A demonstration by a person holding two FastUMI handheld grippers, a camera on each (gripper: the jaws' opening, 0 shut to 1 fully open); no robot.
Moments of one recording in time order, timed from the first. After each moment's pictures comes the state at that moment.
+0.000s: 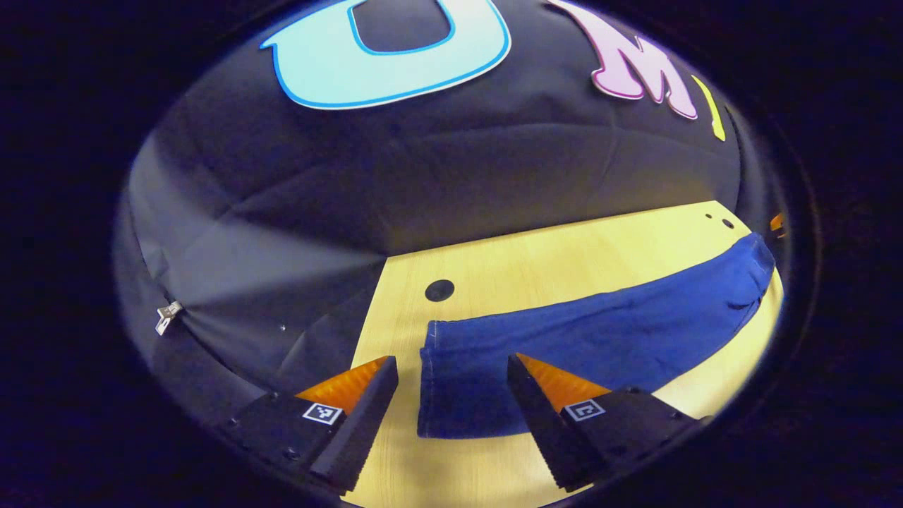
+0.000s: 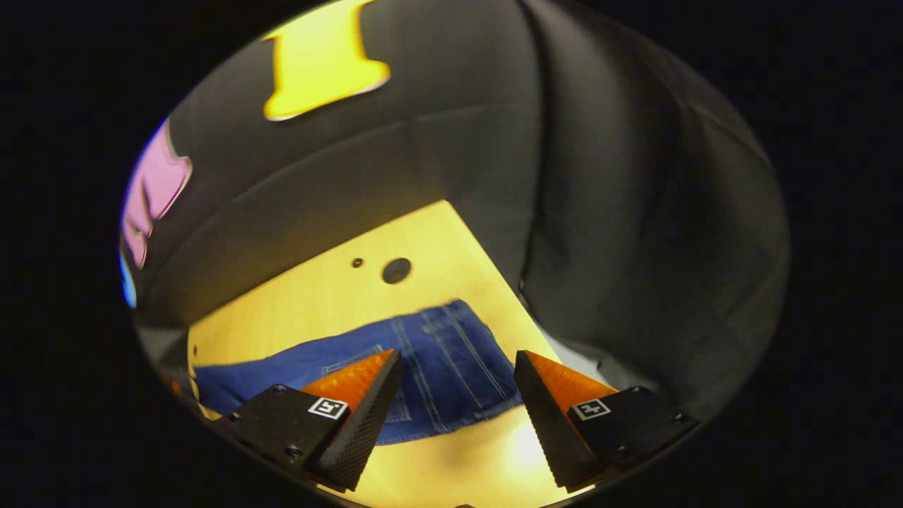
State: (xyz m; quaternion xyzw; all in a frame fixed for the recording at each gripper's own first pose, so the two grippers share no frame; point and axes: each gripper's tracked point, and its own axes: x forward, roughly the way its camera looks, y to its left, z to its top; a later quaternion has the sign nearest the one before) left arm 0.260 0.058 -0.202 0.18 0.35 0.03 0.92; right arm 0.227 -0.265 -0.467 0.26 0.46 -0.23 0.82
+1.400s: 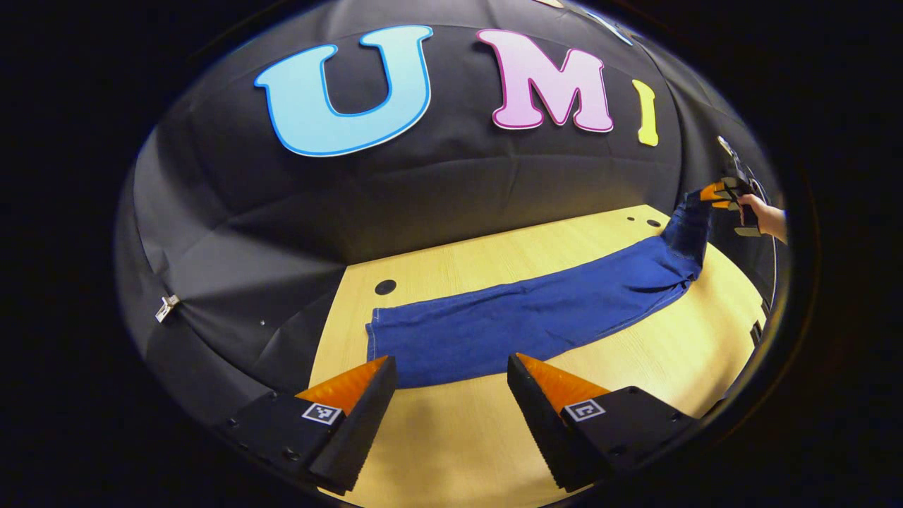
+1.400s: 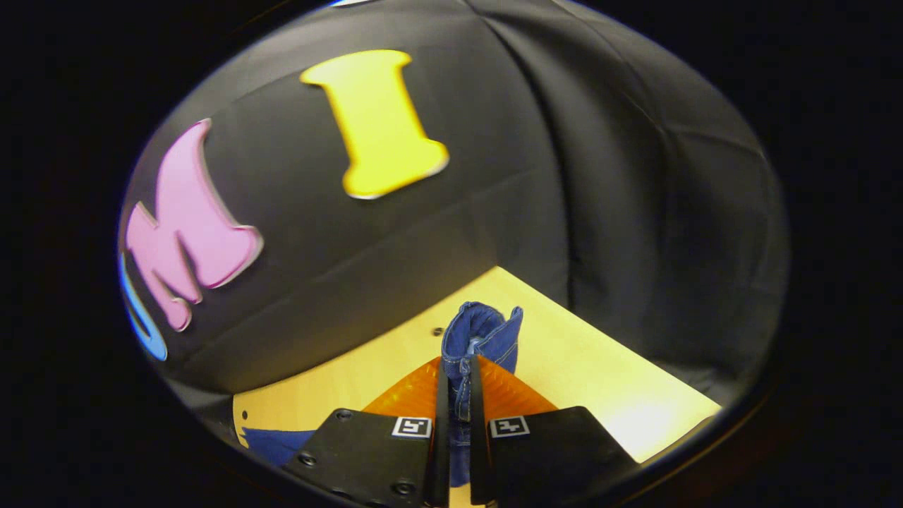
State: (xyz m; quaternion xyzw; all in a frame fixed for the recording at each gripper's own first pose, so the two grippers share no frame) left arm 0.155 -0.004 -0.153 0.15 0.32 -0.04 0.94; right arm 0.307 -0.132 -0.330 0.24 0.26 -0.19 0.91
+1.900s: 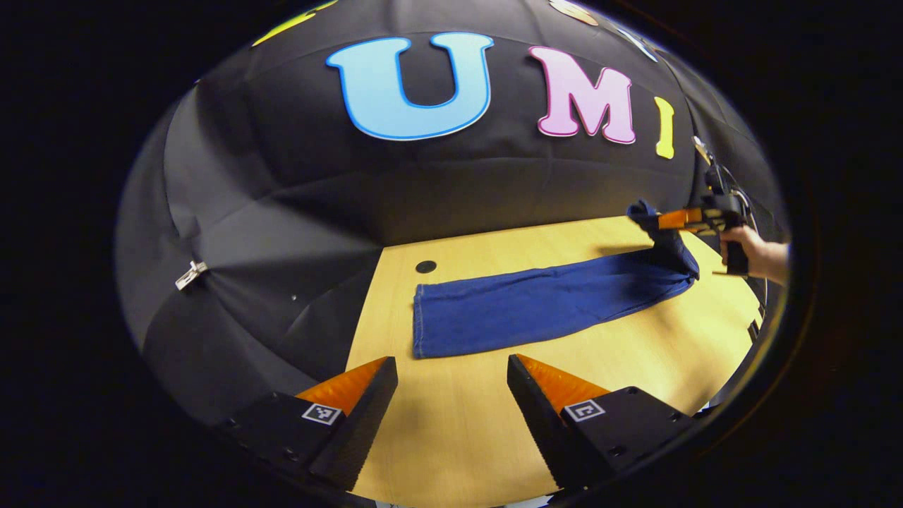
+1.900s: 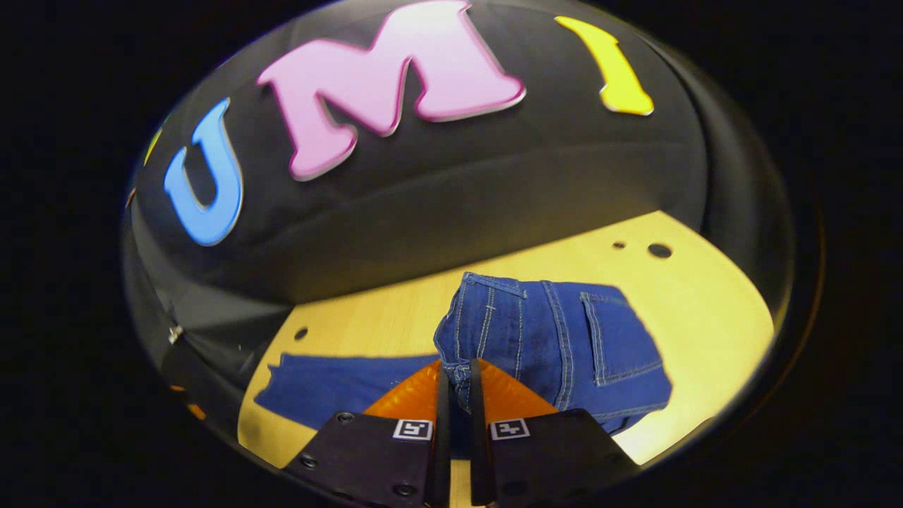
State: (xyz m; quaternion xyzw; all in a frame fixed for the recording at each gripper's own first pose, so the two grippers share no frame) left arm 0.103 0.083 -0.145 0.11 0.33 0.01 0.94; right arm 0.231 0.118 -0.356 0.20 0.37 0.01 0.91
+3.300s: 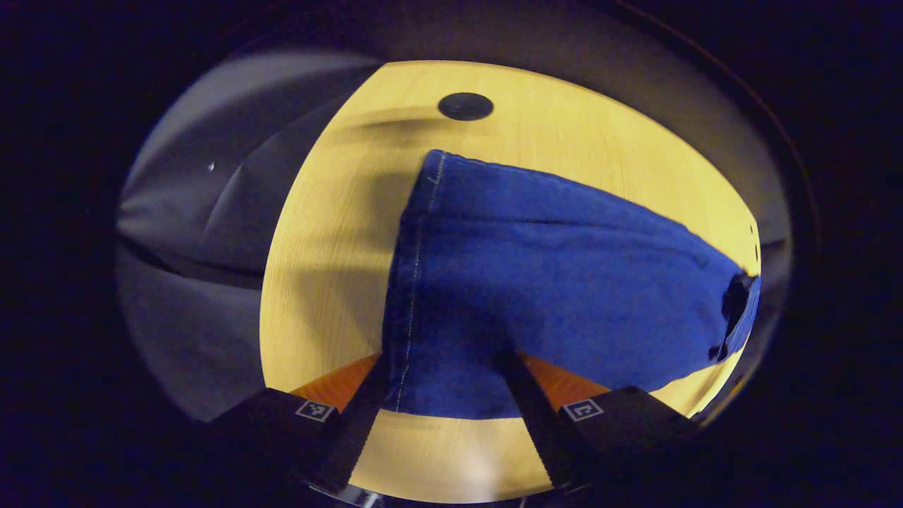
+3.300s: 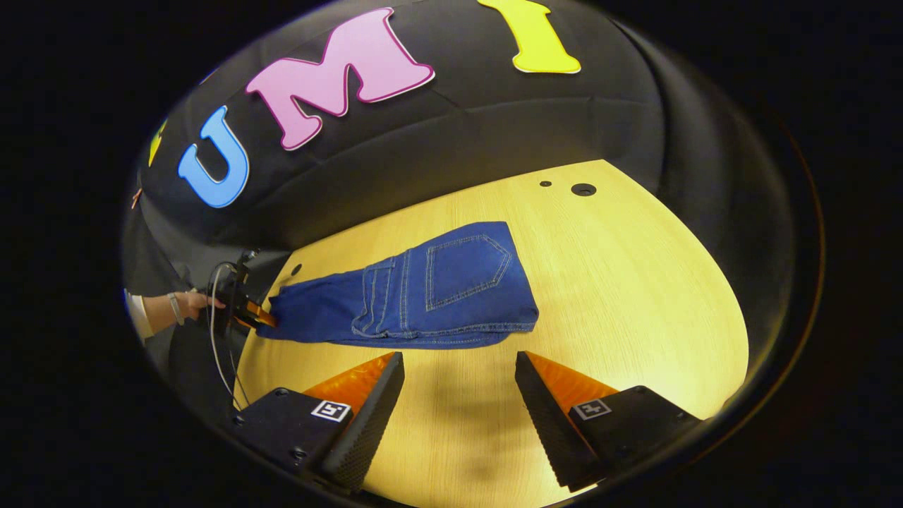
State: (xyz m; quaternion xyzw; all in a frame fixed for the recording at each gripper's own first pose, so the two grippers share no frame) left arm 0.264 0.126 -0.330 0.04 0.67 0.07 0.74; right arm 0.075 -0.040 -0.314 0.23 0.43 0.02 0.87
